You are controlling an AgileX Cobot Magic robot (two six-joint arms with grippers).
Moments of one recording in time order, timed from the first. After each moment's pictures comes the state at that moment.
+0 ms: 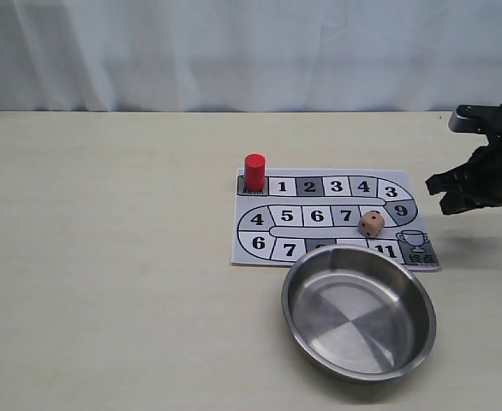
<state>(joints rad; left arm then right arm) -0.04 0.00 0.00 0.18 0.25 -0.18 -0.17 1.95 -1.23 0.40 0.66 -0.58</state>
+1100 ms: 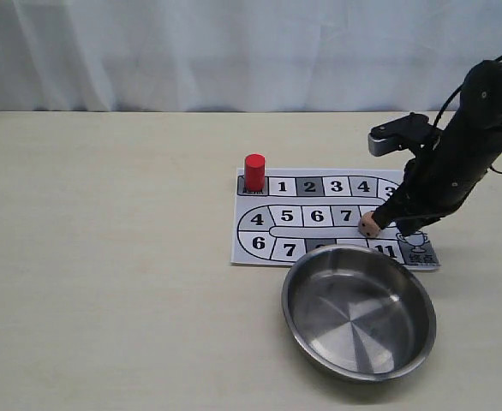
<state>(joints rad) -0.04 0.00 0.00 0.18 0.25 -0.18 0.13 1.89 -1.23 0.06 0.81 -0.38</state>
